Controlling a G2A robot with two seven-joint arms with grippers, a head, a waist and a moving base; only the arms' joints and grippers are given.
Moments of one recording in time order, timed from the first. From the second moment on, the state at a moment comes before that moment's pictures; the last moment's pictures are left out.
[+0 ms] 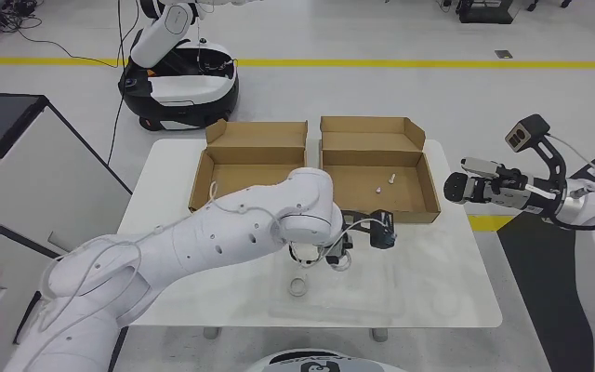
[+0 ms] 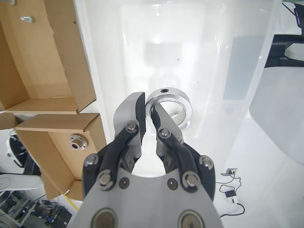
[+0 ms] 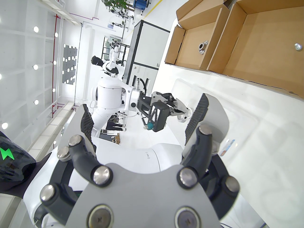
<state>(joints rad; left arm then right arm) 0.49 -1.30 -0.31 -1.73 0.53 -0.39 -1.43 -1.51 -0.88 1.92 -1.84 0.46 0.20 1.33</state>
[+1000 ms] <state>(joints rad) 0.72 -1.10 -0.84 -2.02 0.66 -0.56 -1.26 -1.51 -0.88 1.92 -1.84 0.46 0.20 1.33</state>
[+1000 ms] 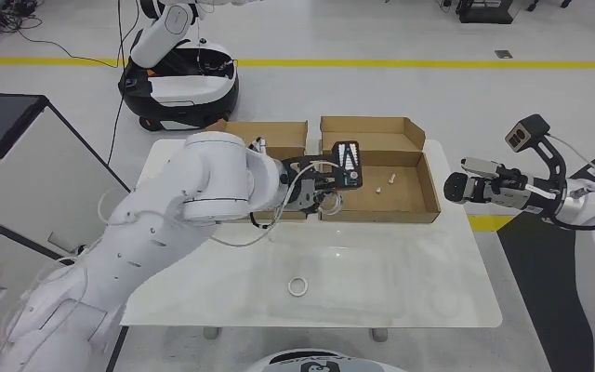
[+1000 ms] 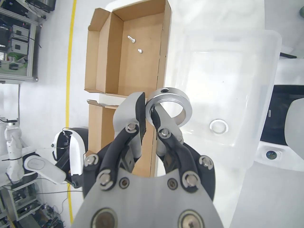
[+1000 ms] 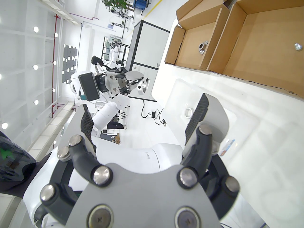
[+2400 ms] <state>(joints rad) 1.18 -1.02 -1.35 -2.01 0.01 -1.01 -0.36 -1.51 -0.88 1.92 -1.84 0.46 0.20 1.33</state>
